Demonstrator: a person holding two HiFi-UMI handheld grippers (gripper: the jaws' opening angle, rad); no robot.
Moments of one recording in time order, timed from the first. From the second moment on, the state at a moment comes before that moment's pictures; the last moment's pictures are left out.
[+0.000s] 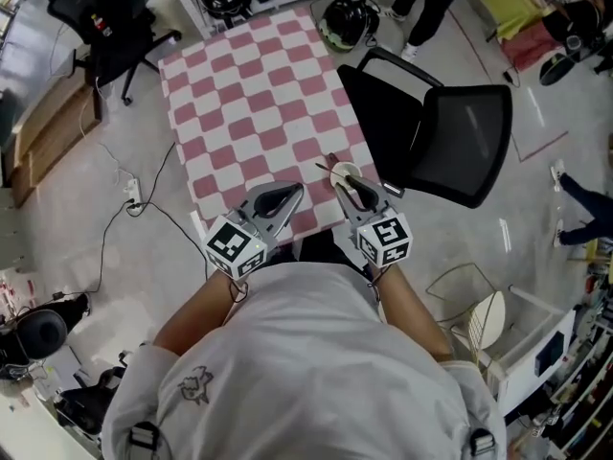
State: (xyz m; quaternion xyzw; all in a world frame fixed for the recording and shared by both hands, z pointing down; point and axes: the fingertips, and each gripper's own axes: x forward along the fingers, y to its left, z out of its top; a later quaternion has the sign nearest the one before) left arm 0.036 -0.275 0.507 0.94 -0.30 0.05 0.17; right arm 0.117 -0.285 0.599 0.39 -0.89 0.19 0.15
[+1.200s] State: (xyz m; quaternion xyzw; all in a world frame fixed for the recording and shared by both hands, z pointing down) left arm 0.051 -0.330 0.656 0.90 -0.33 0.16 0.25; right arm 0.079 -0.322 0.752 0.33 -0.88 0.16 0.32
